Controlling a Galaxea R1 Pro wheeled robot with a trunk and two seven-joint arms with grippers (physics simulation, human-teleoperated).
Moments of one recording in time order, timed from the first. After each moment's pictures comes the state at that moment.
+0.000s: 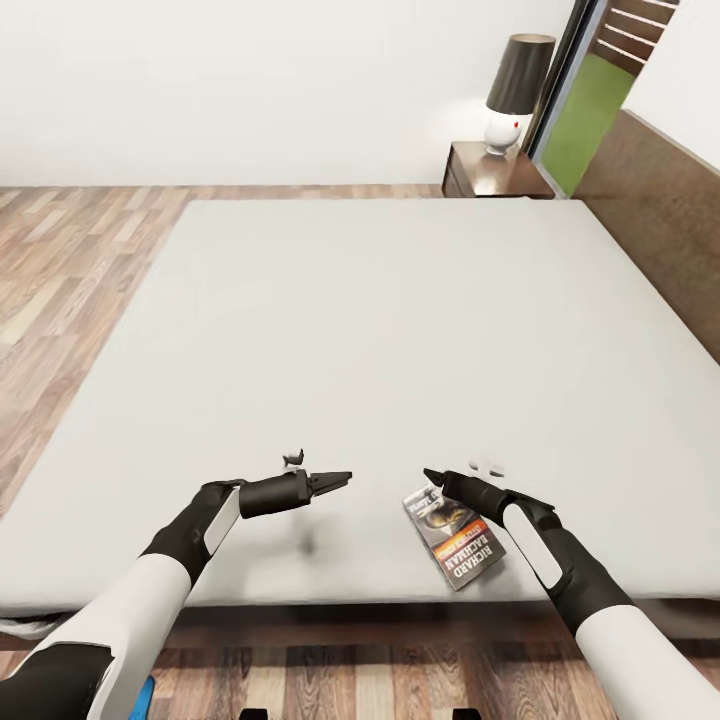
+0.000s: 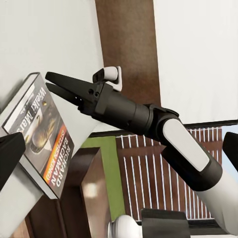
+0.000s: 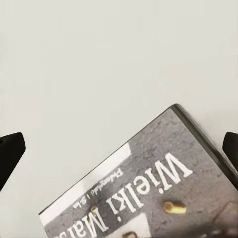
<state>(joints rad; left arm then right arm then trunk) -0.84 0.02 -0.07 -0.57 0.35 0.63 -1.27 -0.66 -0.15 0.22 -0.93 -0.68 0.44 0.13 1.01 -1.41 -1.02</state>
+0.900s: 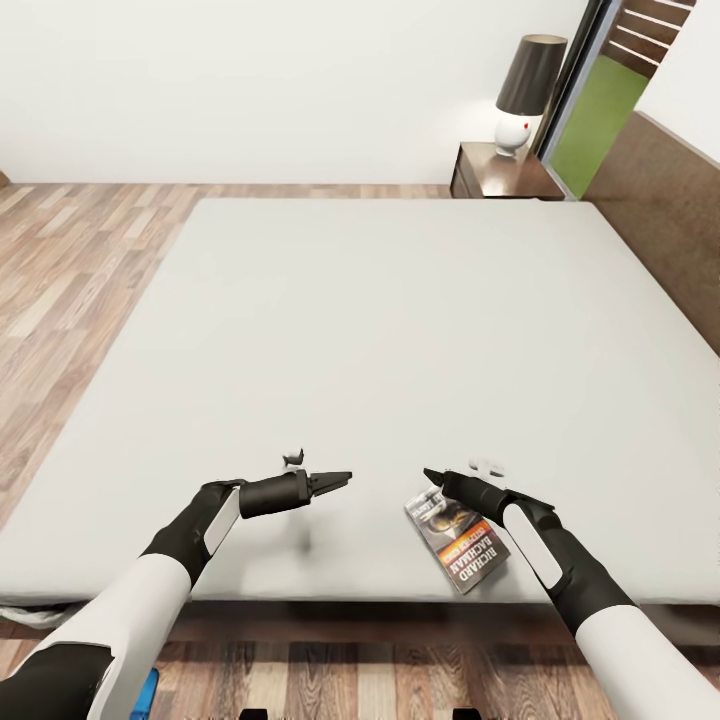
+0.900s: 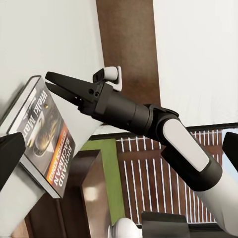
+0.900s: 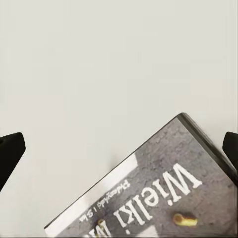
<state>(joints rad) -0.84 0.02 -0.07 -0.56 0.35 0.63 -1.27 -0.66 -0.15 0.22 -0.93 -0.68 0.44 0.13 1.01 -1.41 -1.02</state>
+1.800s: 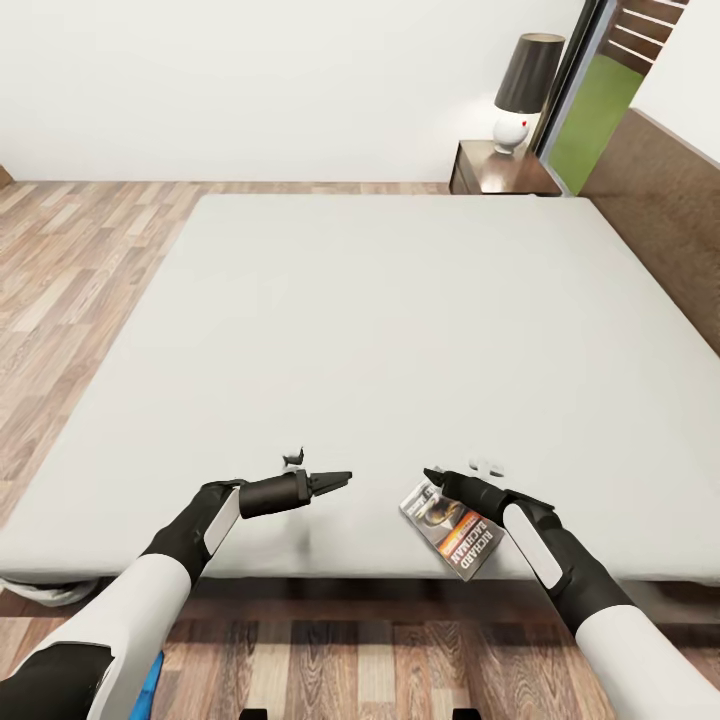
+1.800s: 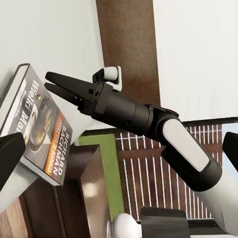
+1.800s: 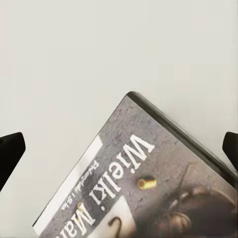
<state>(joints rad) -0.84 0.02 -0.07 -0.56 0.35 0.63 -1.27 -0.66 -0.15 0.22 -0.93 -0.68 0.44 0.13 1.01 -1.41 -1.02</state>
